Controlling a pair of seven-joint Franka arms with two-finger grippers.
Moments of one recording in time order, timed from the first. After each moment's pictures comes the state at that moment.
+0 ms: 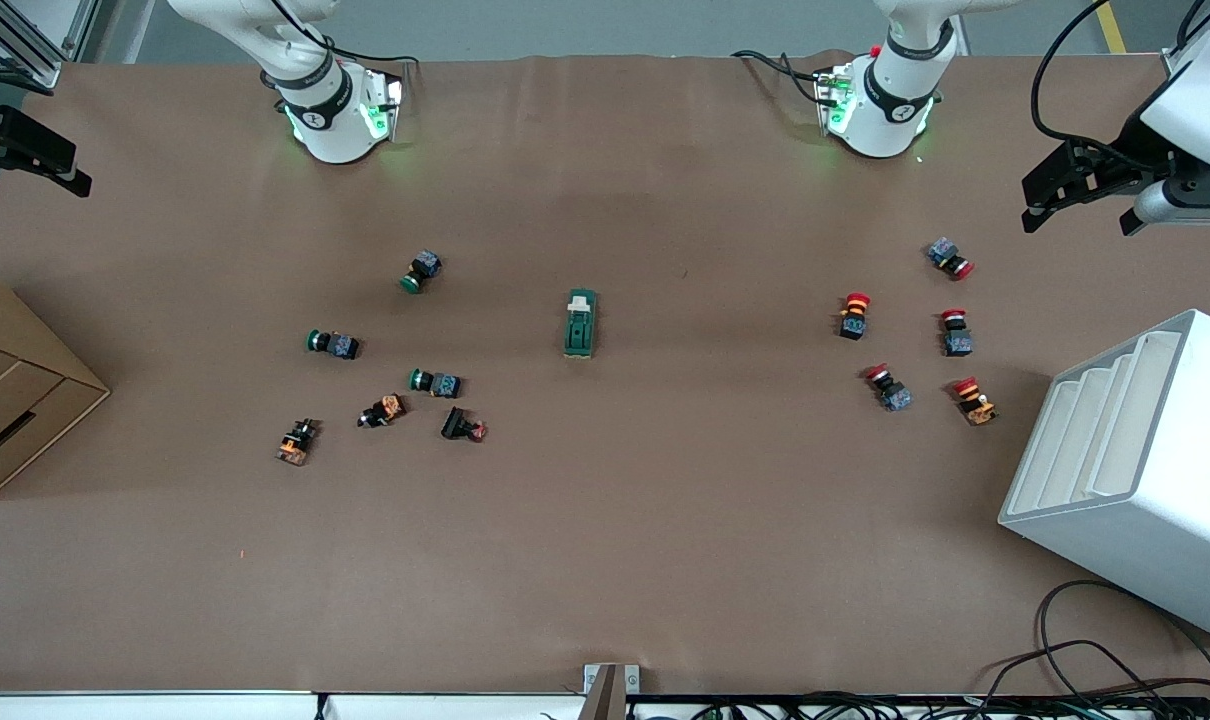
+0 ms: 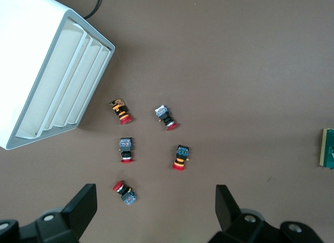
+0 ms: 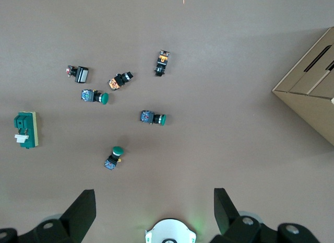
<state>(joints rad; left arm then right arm) 0.11 -0.08 -0.24 -1.56 -0.01 1.53 -0.08 0.01 -0.05 -0.05 -1.42 0.03 1.30 -0.03</state>
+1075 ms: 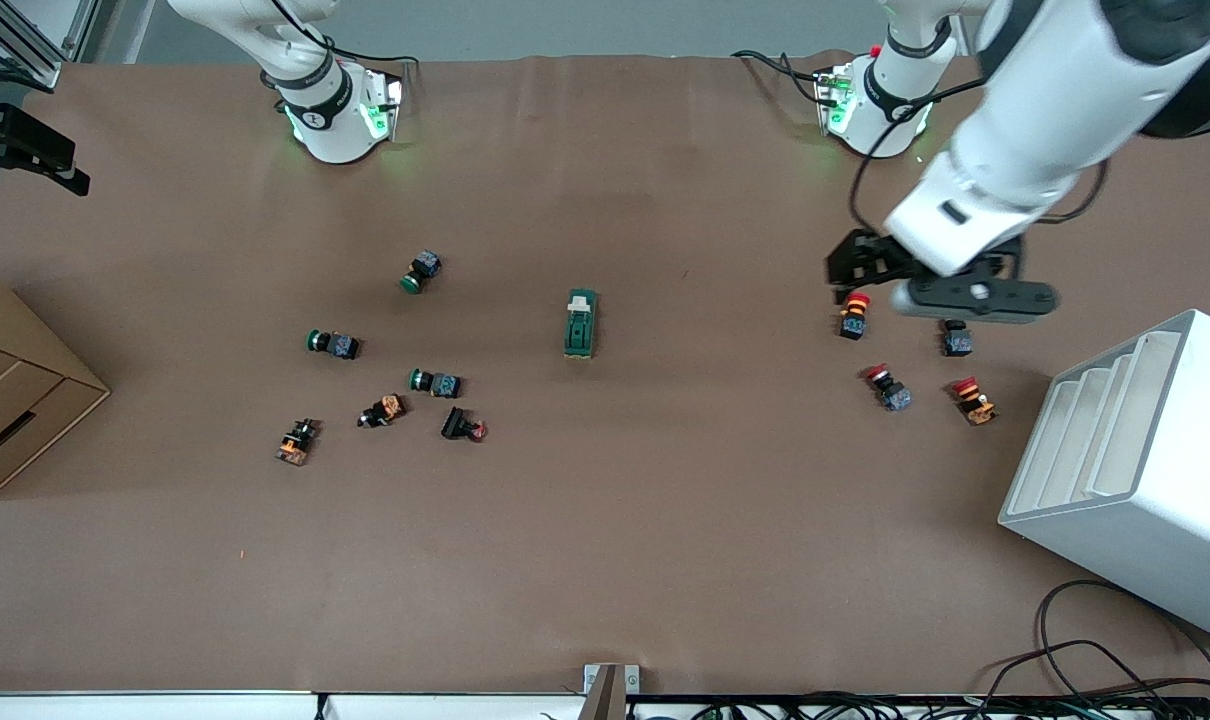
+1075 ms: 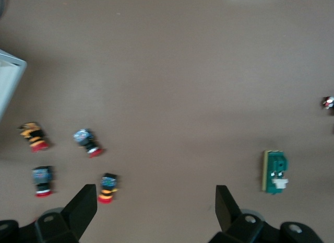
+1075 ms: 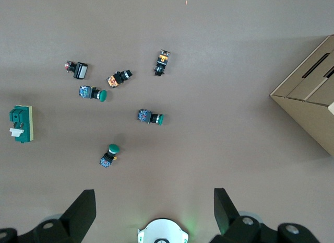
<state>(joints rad) -0.10 0.14 -0.35 -1.54 -0.01 1.77 -0.39 0.01 -0.05 -0.05 -1.43 0.02 1.30 -0.07</state>
